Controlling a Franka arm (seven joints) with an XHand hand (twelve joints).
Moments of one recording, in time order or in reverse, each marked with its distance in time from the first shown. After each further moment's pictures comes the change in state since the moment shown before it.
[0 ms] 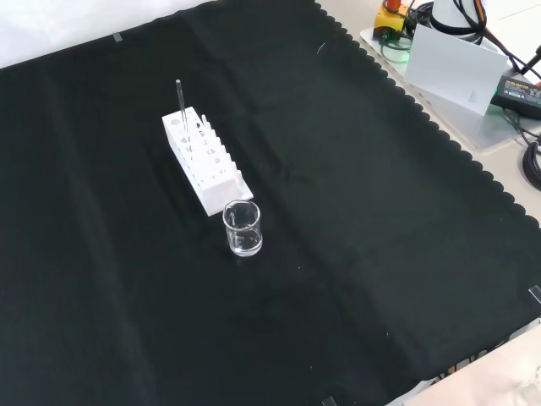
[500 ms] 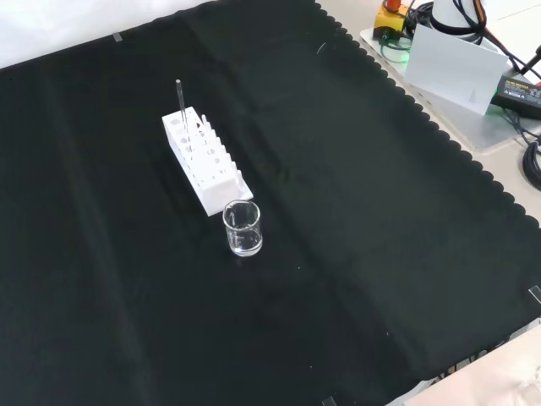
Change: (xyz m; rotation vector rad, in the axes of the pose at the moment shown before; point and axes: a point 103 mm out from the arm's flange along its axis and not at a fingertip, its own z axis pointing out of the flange) arm 0.000 -0.010 -0.019 0.001 -0.004 0.022
